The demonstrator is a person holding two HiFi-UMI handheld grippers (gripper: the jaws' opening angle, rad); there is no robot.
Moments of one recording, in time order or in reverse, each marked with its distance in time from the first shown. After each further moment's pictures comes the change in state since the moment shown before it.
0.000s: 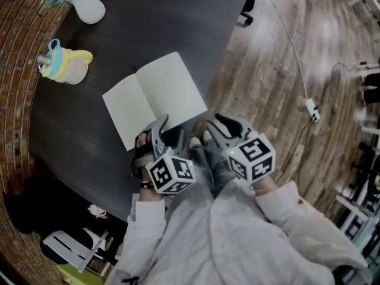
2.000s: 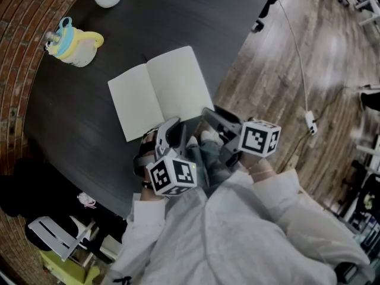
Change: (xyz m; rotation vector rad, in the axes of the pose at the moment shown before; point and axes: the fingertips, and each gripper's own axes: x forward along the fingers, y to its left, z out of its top) left arm -0.012 -0.005 0.005 -0.122 -0.077 0.007; right arm 0.040 0.001 0.017 0.586 -0.049 0.301
